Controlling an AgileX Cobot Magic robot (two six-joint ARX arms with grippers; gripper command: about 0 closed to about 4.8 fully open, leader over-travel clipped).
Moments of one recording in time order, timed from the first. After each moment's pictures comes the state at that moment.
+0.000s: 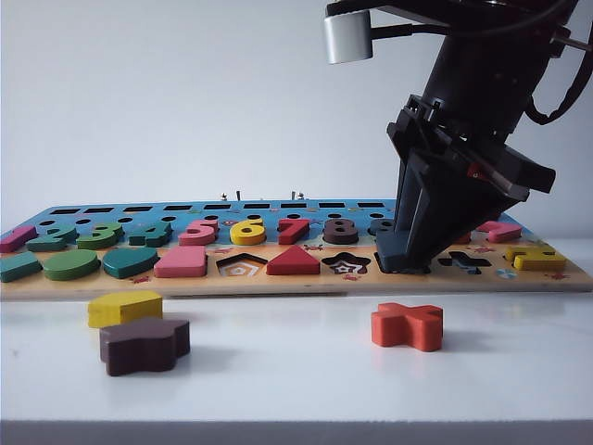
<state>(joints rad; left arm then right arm) -0.43 0.84 1.06 -0.95 0.52 0.08 0.72 1.40 0.93 -0.57 0.05 -0.92</state>
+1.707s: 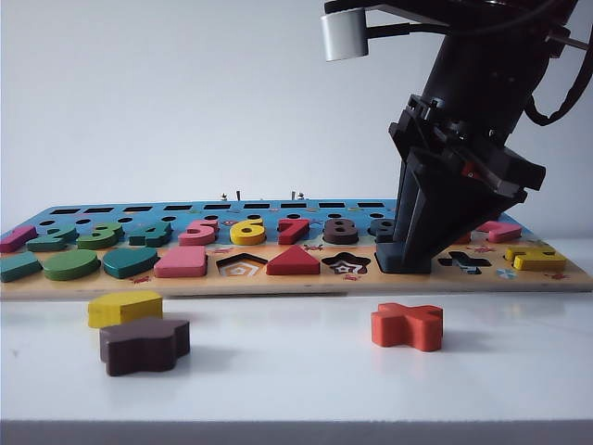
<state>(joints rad) -0.43 0.84 1.06 -0.95 0.52 0.08 0.72 1.40 0.93 -0.56 0.05 -0.86</state>
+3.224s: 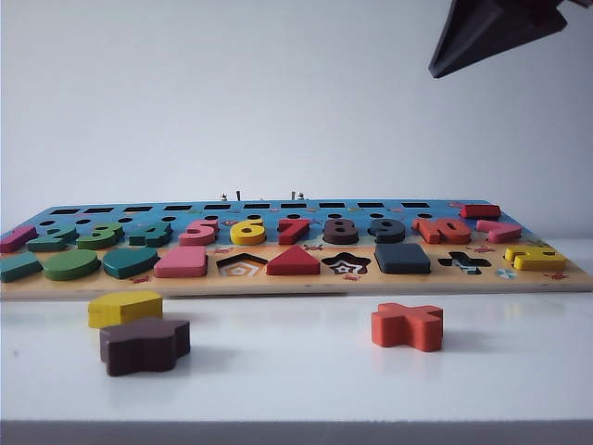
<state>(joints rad) -0.43 0.81 1.06 -0.93 0.52 0.08 0.61 0.98 0.81 -0.32 0.04 0.01</state>
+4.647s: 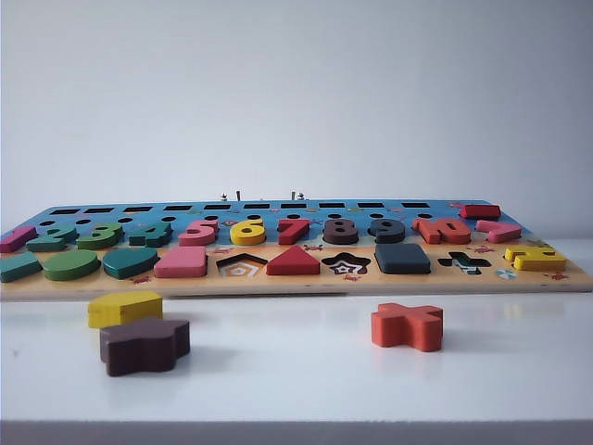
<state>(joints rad) -0.18 0.44 0.64 -0.57 0.39 0.12 0.06 0.19 0.19 -0.15 -0.16 0.24</state>
